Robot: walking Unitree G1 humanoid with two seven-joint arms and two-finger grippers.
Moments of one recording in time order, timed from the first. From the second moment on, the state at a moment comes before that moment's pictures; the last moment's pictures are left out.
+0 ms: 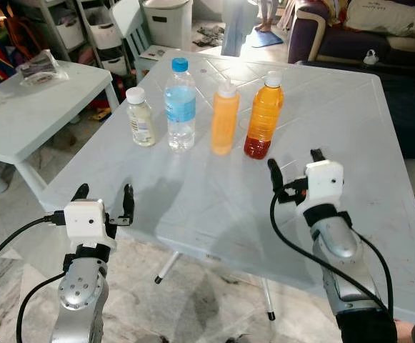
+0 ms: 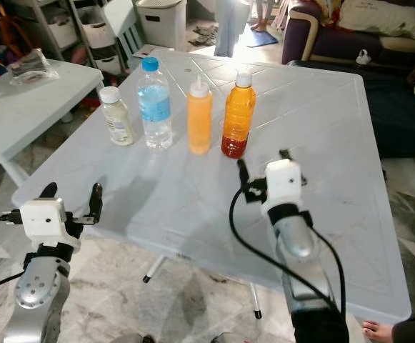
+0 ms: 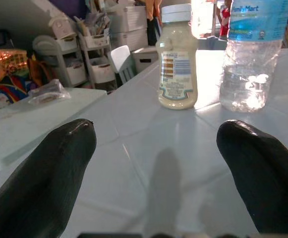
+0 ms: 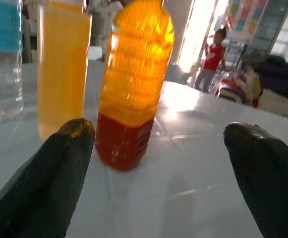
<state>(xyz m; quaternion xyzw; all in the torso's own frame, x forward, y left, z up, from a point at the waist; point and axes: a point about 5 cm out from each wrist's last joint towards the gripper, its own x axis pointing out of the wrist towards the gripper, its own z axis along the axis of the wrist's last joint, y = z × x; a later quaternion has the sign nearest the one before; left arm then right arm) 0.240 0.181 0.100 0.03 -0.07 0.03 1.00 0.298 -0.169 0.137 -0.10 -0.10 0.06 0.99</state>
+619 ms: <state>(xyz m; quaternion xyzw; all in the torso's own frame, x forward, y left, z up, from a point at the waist) 0.232 0.179 0.103 0.03 -0.06 0.02 1.00 0.344 -0.178 0.200 -0.11 -0.18 0.07 0.98</state>
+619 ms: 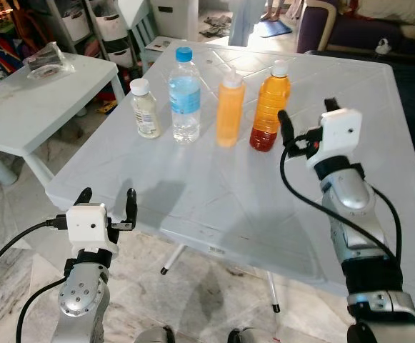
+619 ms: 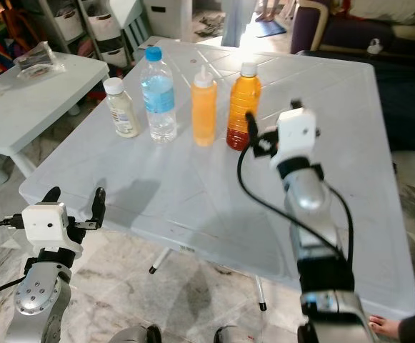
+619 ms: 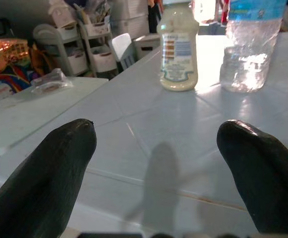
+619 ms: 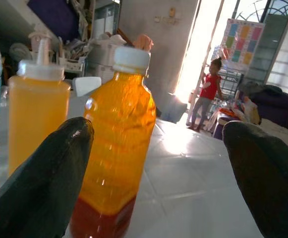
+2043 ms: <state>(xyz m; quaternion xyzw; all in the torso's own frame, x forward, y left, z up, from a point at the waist) 0.226 0.176 0.112 0.05 -0.04 -0.01 1.00 0.403 -0.154 0.261 -0.08 -0.17 0.17 0.97</state>
